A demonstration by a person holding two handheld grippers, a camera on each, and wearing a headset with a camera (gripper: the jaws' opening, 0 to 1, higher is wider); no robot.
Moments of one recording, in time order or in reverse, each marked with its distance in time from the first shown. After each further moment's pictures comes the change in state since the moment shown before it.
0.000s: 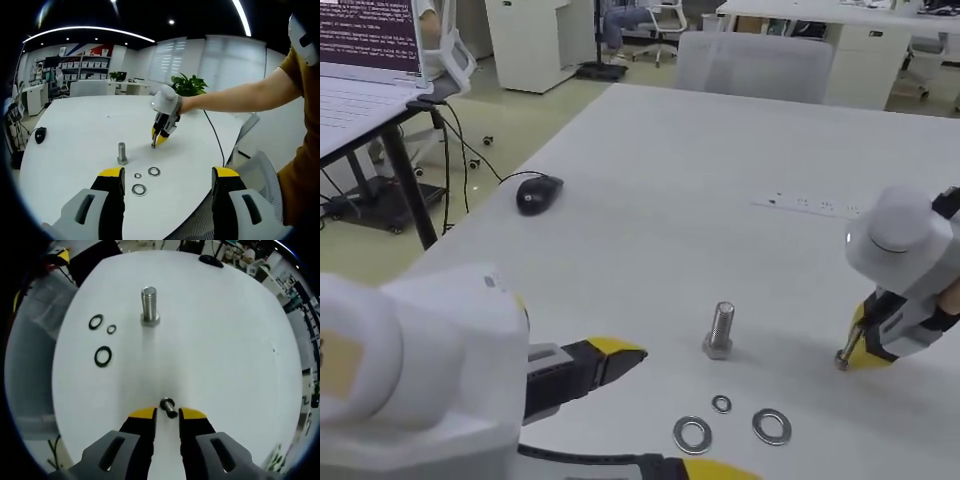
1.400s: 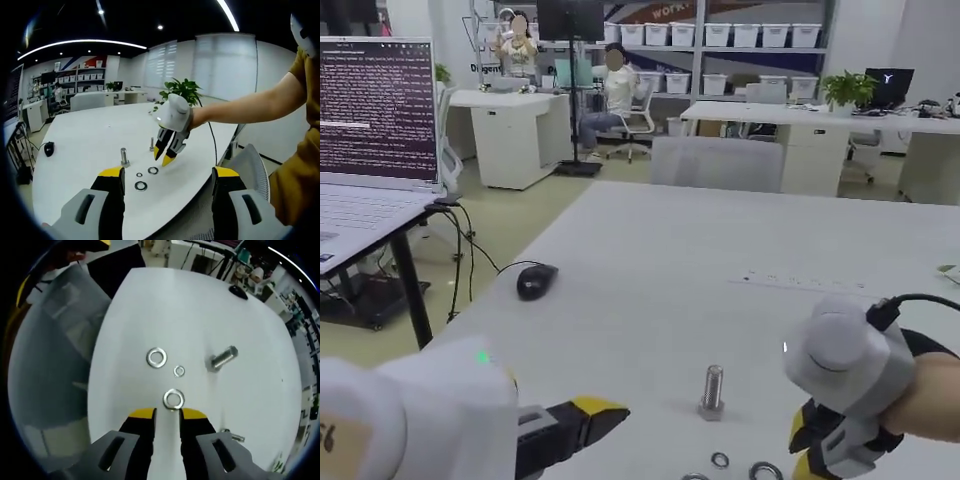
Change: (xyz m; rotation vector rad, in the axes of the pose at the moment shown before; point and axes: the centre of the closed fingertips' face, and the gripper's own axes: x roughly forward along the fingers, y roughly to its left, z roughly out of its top) left arm -0.051 -0.019 0.005 0.110 -0.037 0.011; right arm -0.004 0.105 0.074 -0.076 -0.113 0.006
